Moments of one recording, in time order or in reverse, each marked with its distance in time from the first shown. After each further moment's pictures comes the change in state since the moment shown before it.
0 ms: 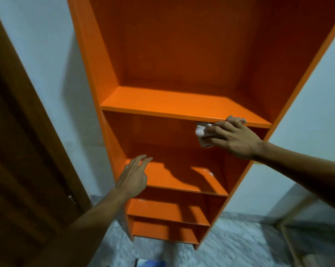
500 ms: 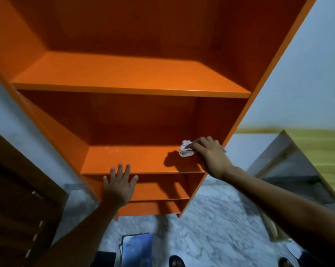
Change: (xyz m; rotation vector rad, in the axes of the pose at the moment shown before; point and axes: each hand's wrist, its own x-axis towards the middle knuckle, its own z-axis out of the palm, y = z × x) left_hand -0.005 0.014 0.133 0.141 -0.387 -0.282; right_hand -0.071 -0.105 0.089 0.603 -0.181 0.669
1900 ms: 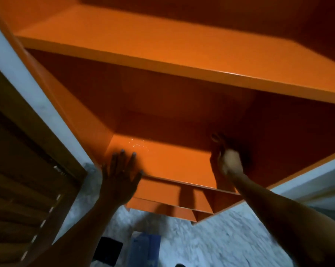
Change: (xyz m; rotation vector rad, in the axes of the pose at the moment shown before) left_hand 0.036 -0.072 0.026 0.013 0.250 -0.071; right_hand 0.094 0.017 0.145 0.475 0.048 0.349
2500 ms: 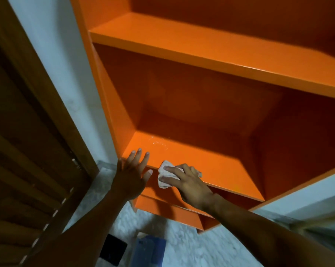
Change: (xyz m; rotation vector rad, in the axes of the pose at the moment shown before) left_hand -0.019 -0.023 -0.011 -0.021 0.016 0.089; right_hand -0.077 -0.105 0.082 -0.359 -0.349 -0.846
